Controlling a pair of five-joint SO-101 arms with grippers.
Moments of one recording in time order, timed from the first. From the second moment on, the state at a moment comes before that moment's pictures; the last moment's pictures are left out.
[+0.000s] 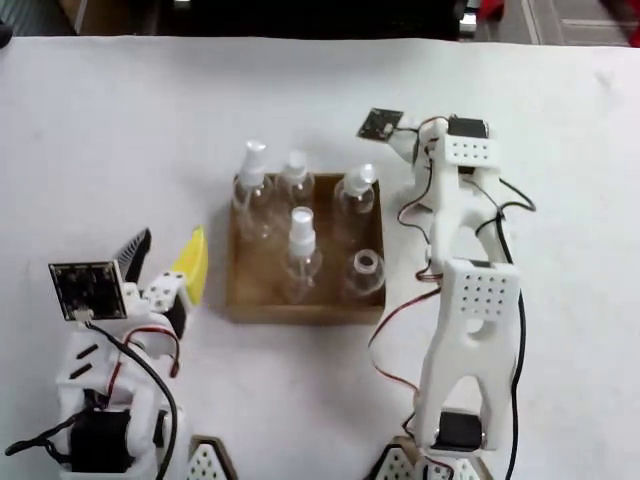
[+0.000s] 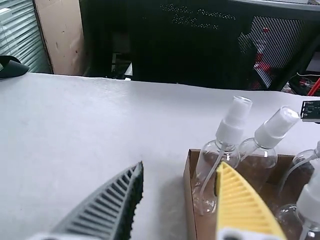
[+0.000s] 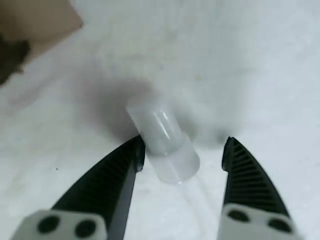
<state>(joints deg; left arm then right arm) -5.2 -104.7 76.2 55.8 6.5 1.2 53.1 -45.1 78.9 67.5</state>
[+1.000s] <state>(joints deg) 9.0 -104.7 76.3 55.8 6.5 1.4 54.9 -48.5 79.6 72.7</state>
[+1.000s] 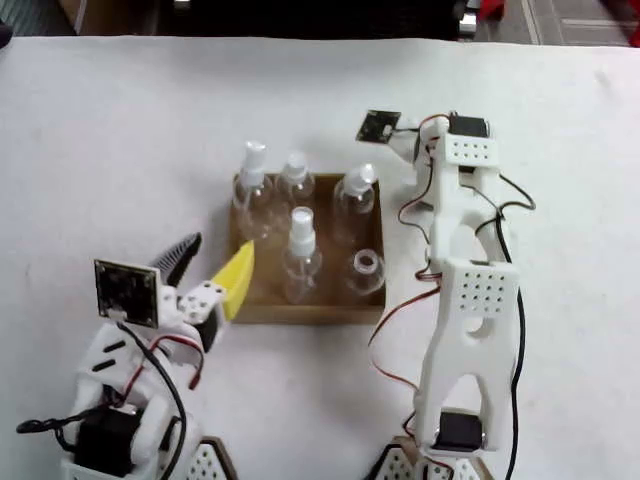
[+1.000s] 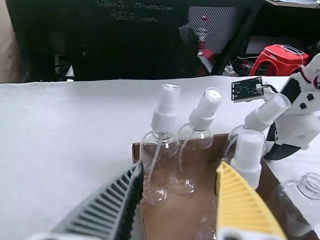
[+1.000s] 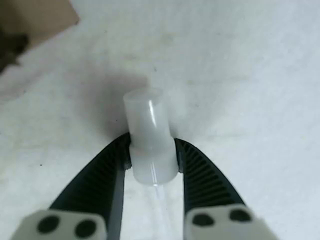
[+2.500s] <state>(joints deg) 12.0 -104.4 78.9 56.6 -0.7 -14.8 -39.4 -12.6 87.6 3.0</state>
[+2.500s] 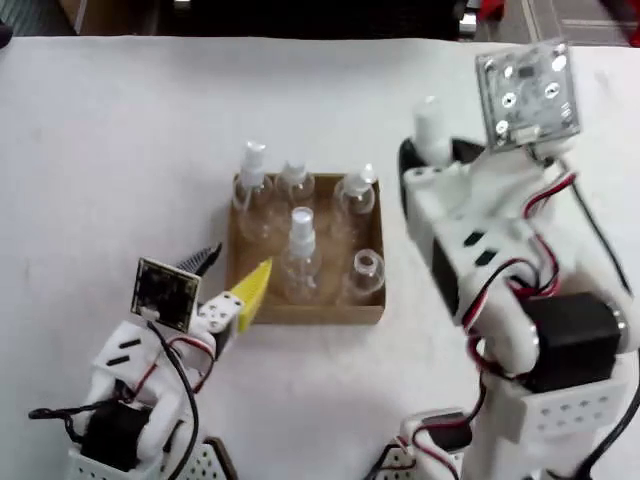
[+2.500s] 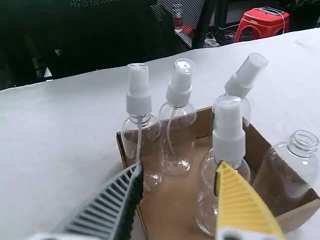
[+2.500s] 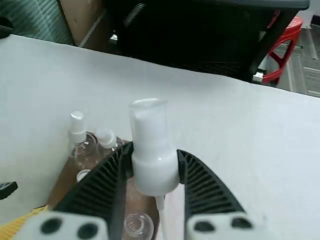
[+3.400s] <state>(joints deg) 9.6 -104.4 78.9 56.6 2.7 -24.8 -64.1 41.2 39.7 -6.8</state>
